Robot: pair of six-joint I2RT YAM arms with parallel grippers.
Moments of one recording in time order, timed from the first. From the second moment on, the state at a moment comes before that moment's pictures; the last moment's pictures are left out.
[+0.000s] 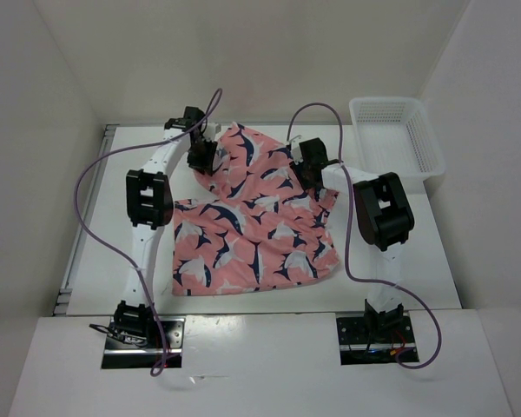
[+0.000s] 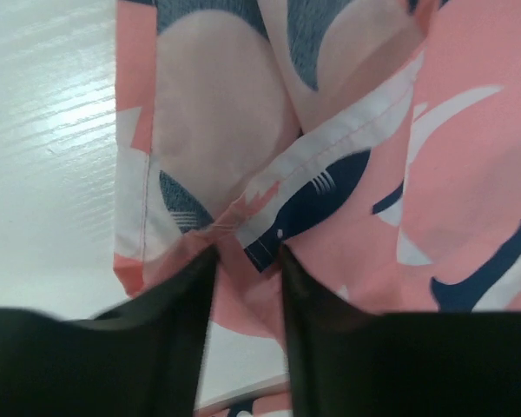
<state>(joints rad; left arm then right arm) -0.14 2.57 2.41 -1.01 0.18 0.07 0.33 2.07 1.39 -0.16 0.11 -0.26</state>
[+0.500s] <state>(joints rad) -0.13 2.28 1.93 -0.87 0.14 0.07 0.33 2.07 1.35 -0.06 0.16 -0.36</state>
